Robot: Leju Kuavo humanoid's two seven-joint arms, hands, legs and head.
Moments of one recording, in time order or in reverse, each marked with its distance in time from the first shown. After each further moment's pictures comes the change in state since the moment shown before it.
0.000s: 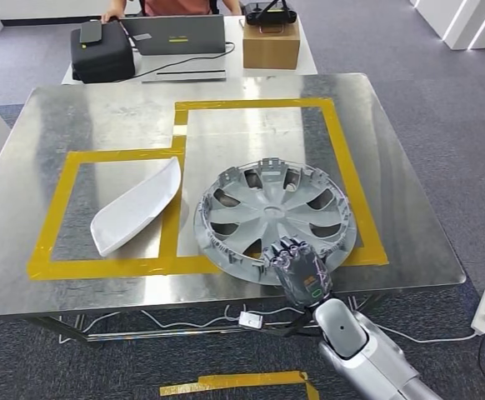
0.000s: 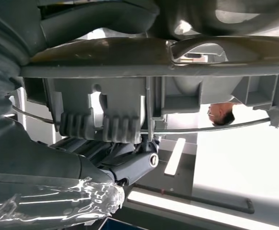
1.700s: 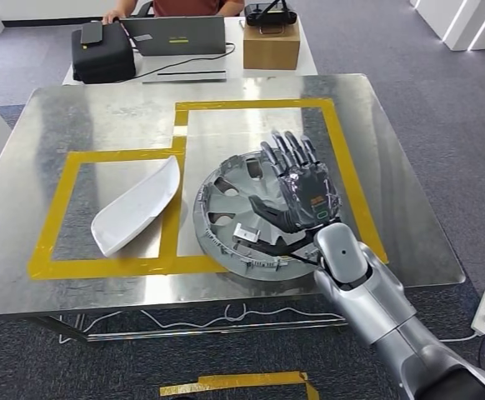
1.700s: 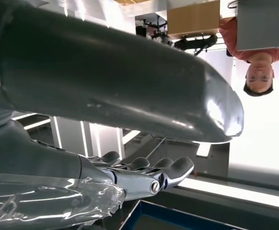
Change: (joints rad) left arm -0.046 -0.100 0.352 0.000 0.381 0.018 0.027; right arm -0.261 0.051 -0.076 -0.070 -0.087 0.217 0.027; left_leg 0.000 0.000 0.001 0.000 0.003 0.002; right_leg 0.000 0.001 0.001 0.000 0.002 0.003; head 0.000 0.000
